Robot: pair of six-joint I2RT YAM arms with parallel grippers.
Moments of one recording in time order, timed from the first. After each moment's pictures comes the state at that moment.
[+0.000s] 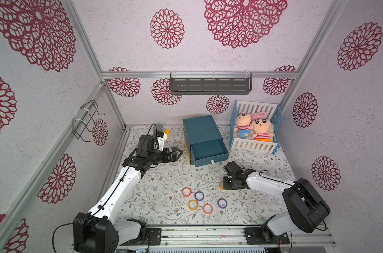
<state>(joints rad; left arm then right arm) -0.23 1.24 1.04 -0.45 0.49 -0.42 0.55 1.51 0.74 -0.48 0.05 0.53</state>
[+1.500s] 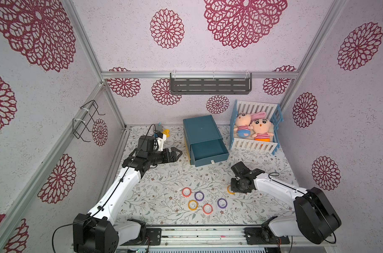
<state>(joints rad) -0.23 1.24 1.03 -0.47 0.49 -0.44 0.47 1.39 0.72 -0.67 0.07 0.55</state>
